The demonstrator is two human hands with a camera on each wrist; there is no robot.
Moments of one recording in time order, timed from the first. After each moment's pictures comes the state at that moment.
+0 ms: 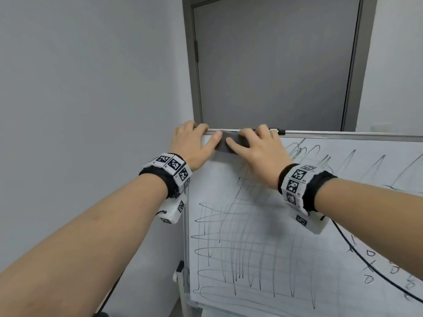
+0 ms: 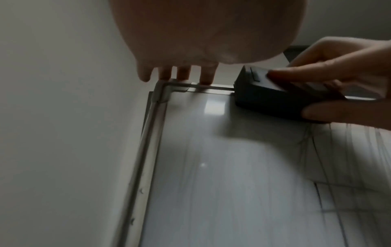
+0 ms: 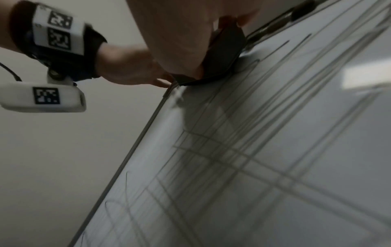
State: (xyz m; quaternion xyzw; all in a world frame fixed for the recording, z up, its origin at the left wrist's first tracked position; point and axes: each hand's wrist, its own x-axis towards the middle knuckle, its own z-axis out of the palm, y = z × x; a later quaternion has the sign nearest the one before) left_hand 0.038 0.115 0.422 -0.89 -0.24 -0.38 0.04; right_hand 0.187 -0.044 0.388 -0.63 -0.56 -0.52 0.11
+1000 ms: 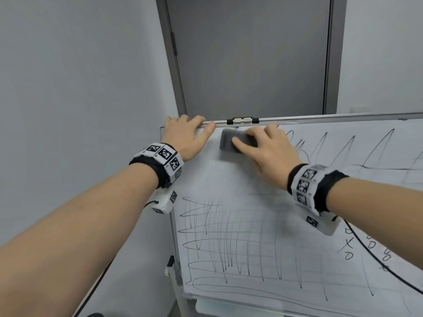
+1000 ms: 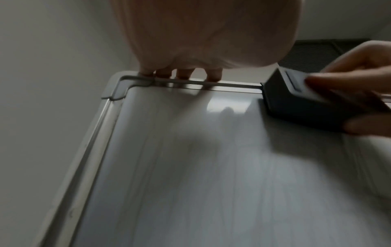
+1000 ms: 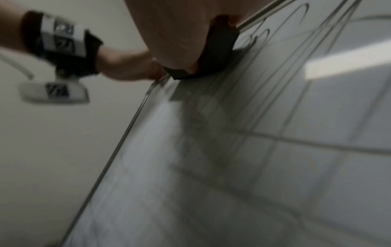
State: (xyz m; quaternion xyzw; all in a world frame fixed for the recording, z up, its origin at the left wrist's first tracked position) left_hand 0.078 0.082 0.430 -0.91 -0.24 -0.33 0.11; right_hand 0.233 -0.106 0.358 -0.64 -0.57 -0.50 0.15
